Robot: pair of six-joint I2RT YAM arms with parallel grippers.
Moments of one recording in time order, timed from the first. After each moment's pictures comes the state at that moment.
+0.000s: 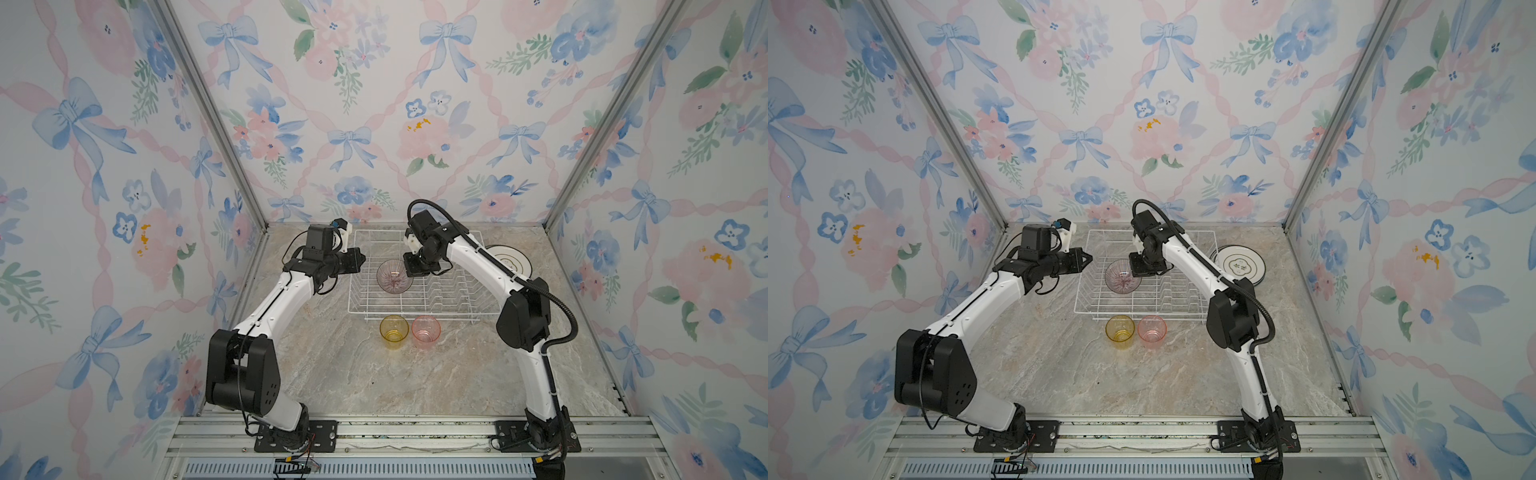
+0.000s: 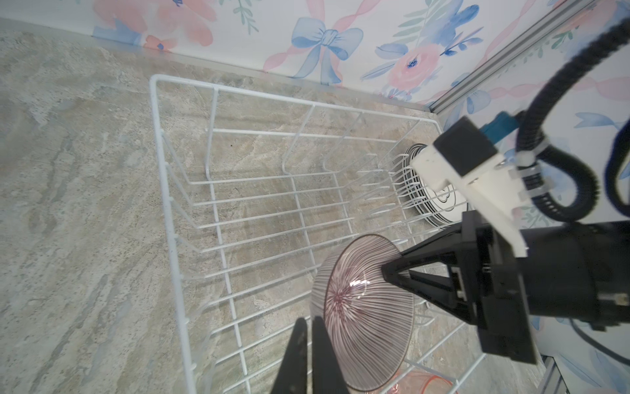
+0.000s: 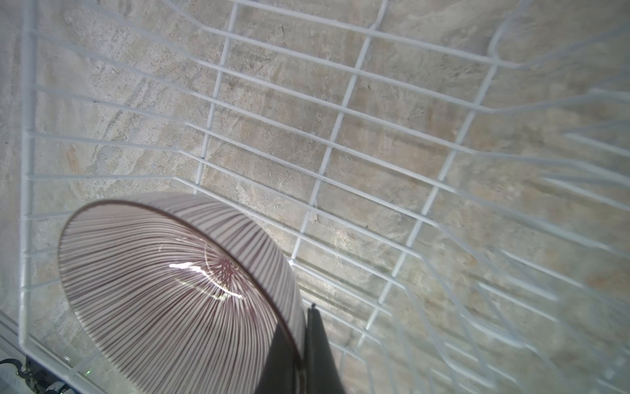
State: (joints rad) left arm -0.20 1.53 1.21 -0.34 0.40 -0.31; right arm 0.59 2.20 2.18 -1.14 -0.15 0.31
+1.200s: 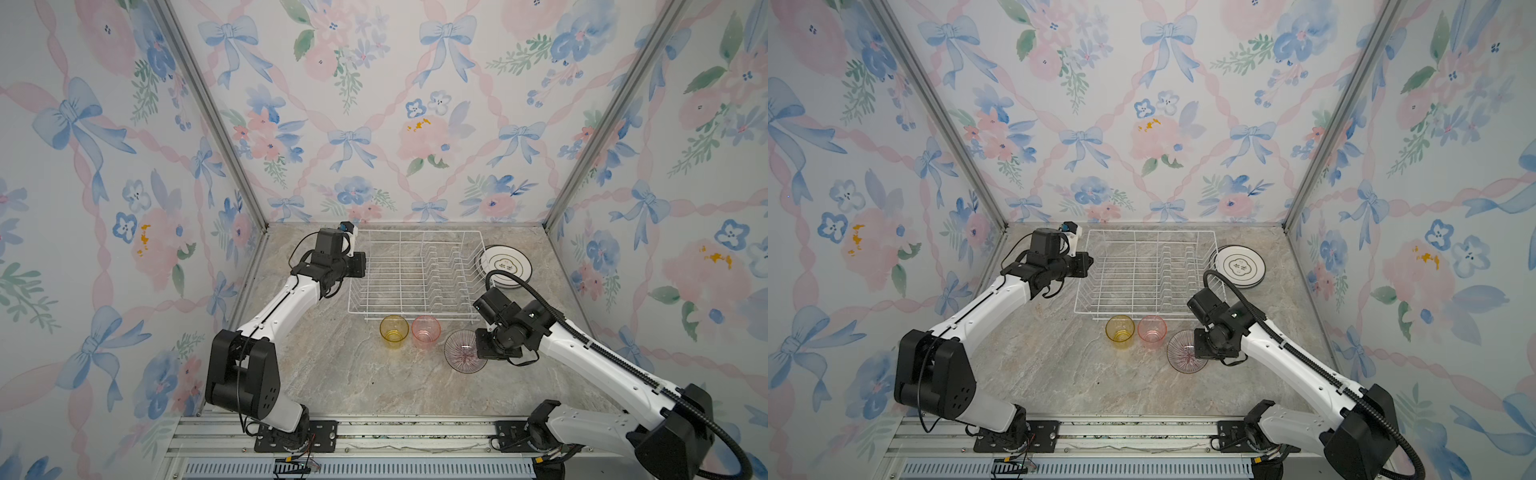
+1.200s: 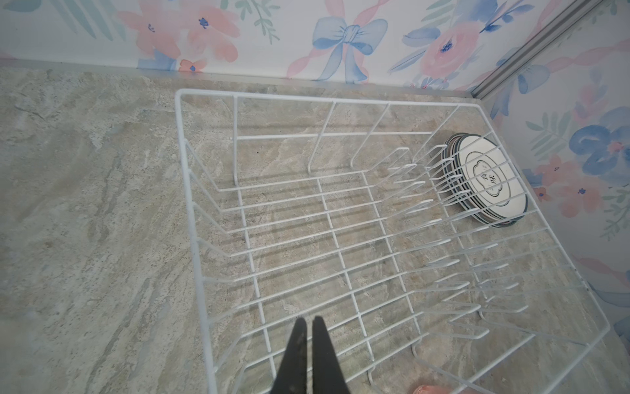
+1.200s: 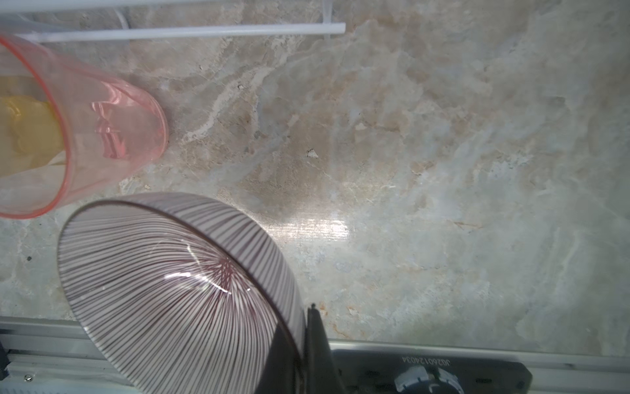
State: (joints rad) left arm -0.27 1.52 1.16 -0.31 0.22 -0.23; right arm 0.63 1.19 0.94 -1.12 0.04 0.65
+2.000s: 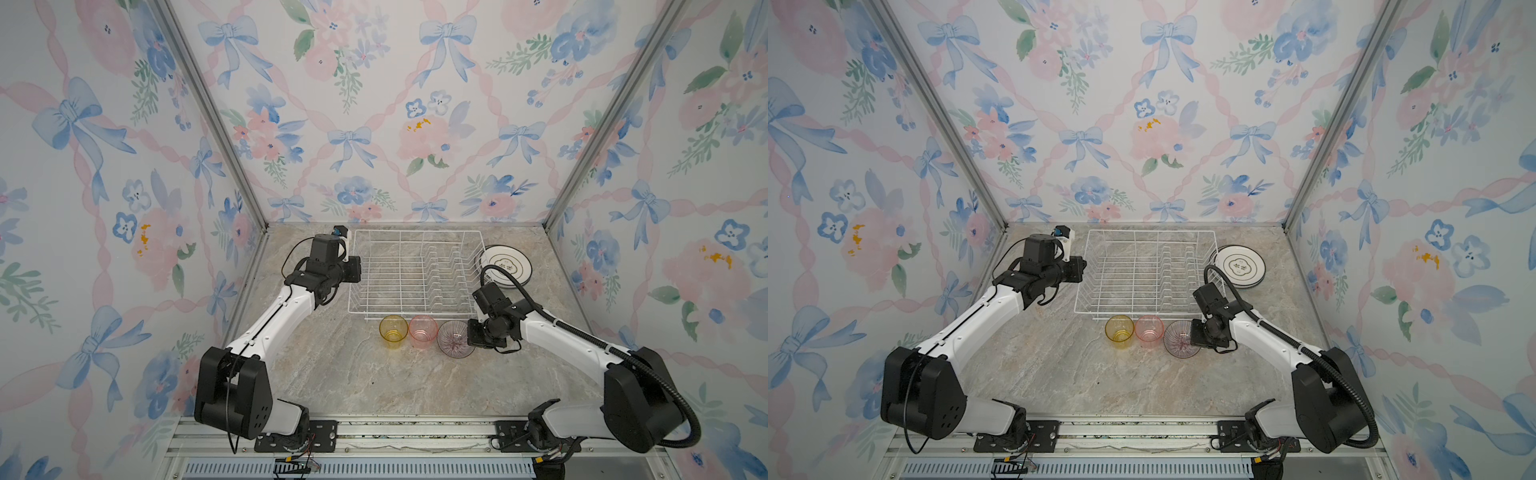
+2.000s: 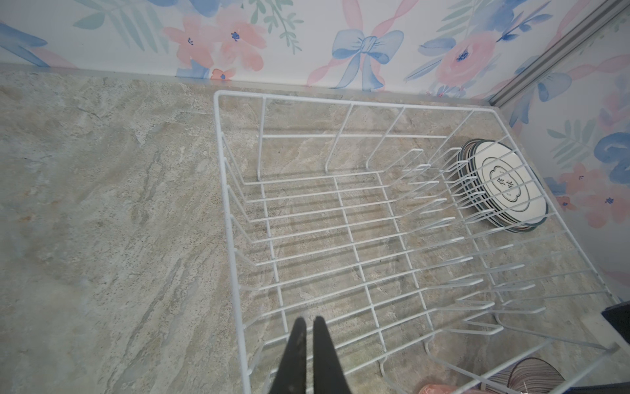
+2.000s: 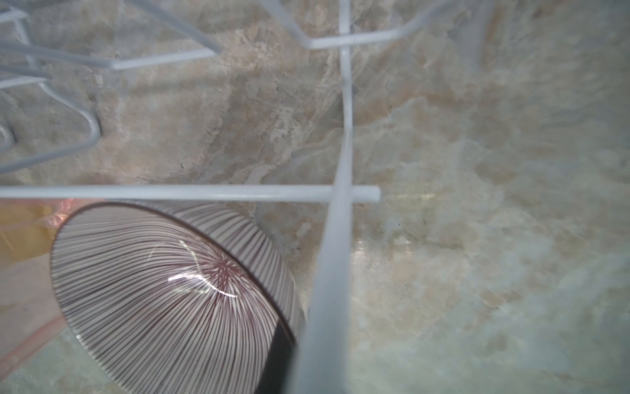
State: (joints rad) left arm -0.28 1.42 1.09 -0.31 0.14 -0.24; right arm 0.46 1.37 0.82 -0.75 -0.07 0.54
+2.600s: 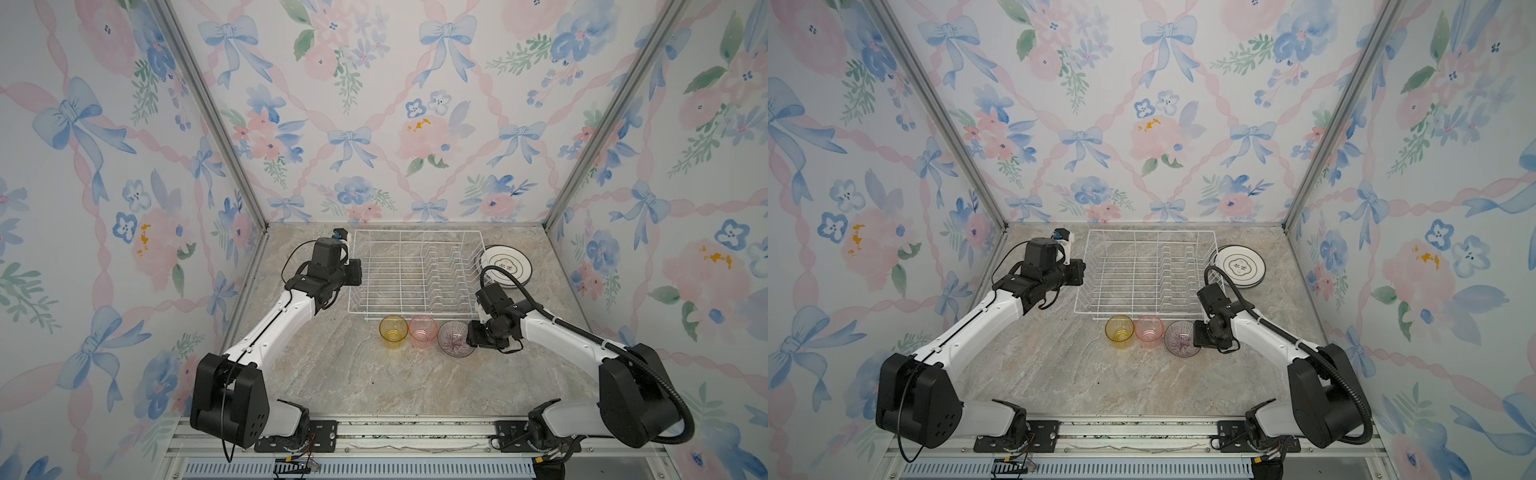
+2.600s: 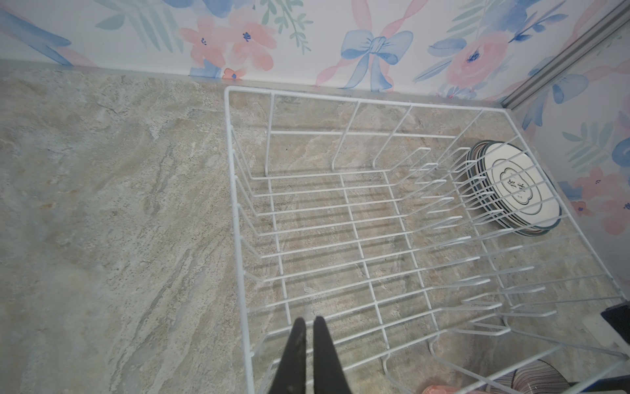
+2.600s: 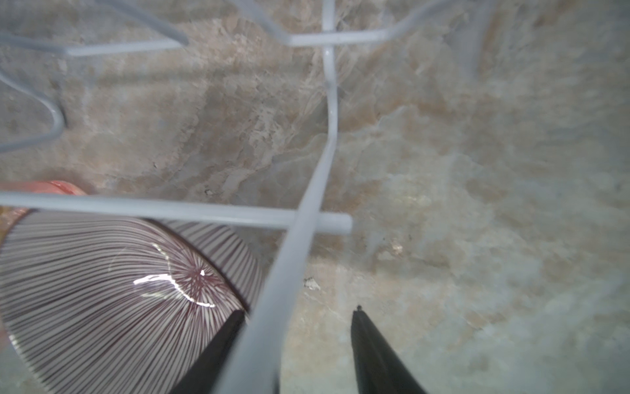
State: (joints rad) left arm -0.30 1.37 1.06 -0.31 0.08 -0.26; right arm 0.43 1.38 0.80 -0.74 -0.08 0.45
